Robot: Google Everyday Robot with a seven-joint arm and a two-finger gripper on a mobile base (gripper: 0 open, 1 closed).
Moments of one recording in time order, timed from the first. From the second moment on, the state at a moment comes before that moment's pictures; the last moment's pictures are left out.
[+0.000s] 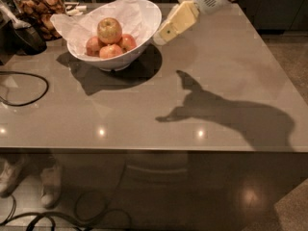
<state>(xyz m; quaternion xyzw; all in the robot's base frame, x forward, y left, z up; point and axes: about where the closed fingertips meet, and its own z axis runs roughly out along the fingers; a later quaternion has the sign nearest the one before) 0.634 -0.044 1.009 -0.53 0.73 0.21 0.39</state>
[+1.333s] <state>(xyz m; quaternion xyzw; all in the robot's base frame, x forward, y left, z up) 0.695 0.046 1.009 -0.55 0.69 0.26 0.39</state>
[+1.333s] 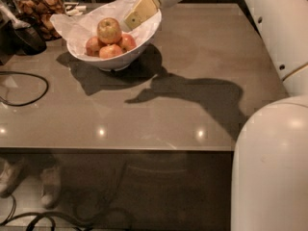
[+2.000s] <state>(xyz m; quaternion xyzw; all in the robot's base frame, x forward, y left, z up) 0.695 0.051 1.007 -0.56 0.68 0.27 0.40</state>
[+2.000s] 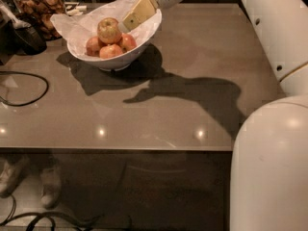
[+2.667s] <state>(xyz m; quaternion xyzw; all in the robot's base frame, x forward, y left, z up) 0.707 0.075 1.003 -0.57 0.66 0.29 0.41</state>
